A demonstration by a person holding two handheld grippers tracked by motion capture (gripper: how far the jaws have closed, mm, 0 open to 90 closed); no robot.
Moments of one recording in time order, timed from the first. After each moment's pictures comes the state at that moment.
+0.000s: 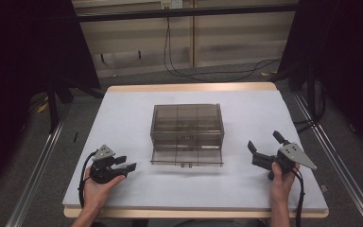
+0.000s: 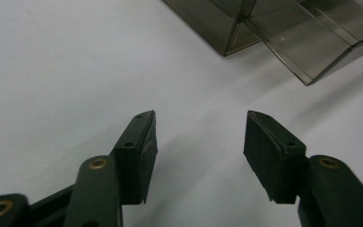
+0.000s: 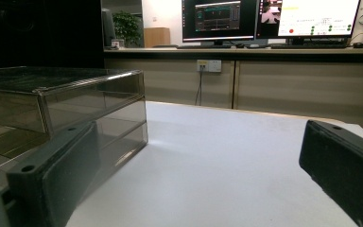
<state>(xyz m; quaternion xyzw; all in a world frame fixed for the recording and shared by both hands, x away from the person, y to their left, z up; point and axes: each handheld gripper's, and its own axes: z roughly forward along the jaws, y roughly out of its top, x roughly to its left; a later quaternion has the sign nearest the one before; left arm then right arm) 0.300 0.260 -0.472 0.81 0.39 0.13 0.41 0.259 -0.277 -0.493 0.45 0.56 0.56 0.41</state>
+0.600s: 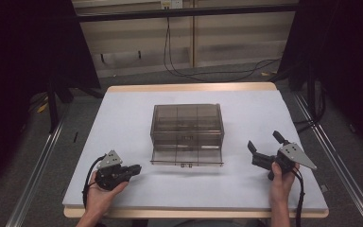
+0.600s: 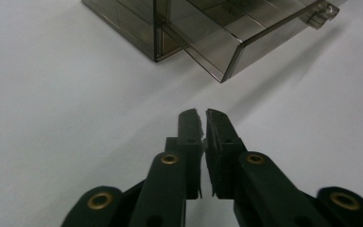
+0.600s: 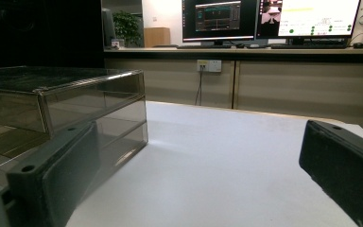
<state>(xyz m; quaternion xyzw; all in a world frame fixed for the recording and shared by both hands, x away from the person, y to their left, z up) 0.279 0.240 -0.466 0.84 0.31 0.11 0.43 0.259 -0.277 -0.493 0.45 0.56 0.56 0.41</state>
